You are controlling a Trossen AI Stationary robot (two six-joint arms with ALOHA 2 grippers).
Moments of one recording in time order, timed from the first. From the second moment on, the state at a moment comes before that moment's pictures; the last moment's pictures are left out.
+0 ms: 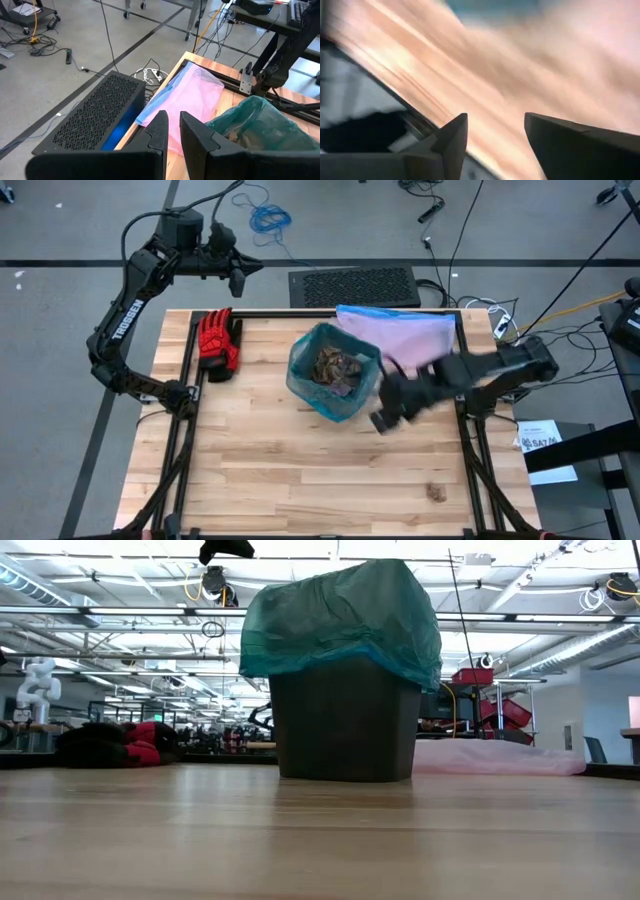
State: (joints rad) left arm 0.95 1.35 1.79 -0.91 0.52 0.11; right arm 0.28 1.46 1.61 -1.29 -0.04 1.34
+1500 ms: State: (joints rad) left arm 0.95 1.35 1.79 -0.94 0.51 0.12; right arm 0.72 1.48 0.90 -0.46 0.08 2.04
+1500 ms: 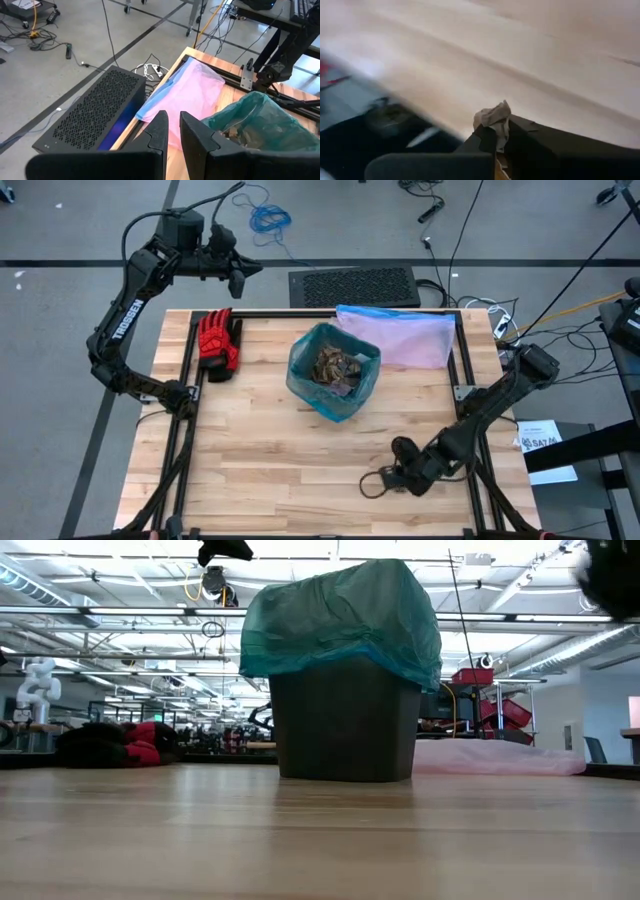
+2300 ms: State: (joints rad) left arm 0.88 1.36 1.79 -1.09 0.40 0.11; right arm -0.09 1.65 1.87 -1.17 0.14 0.77
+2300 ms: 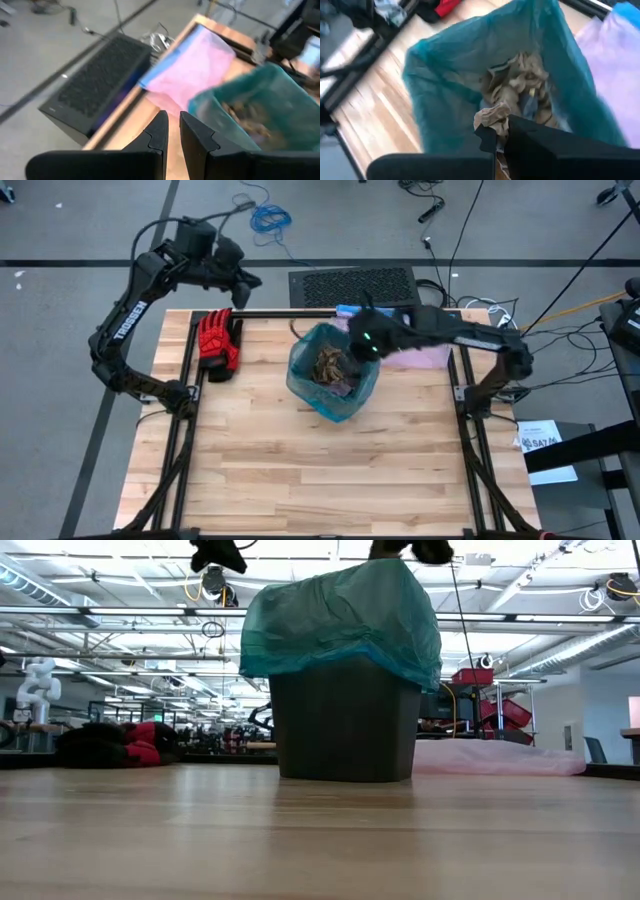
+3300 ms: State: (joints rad) left arm 0.58 1.33 1.79 -0.90 0.02 -0.34; right arm -0.30 1.94 1.93 -1.28 0.00 0.17
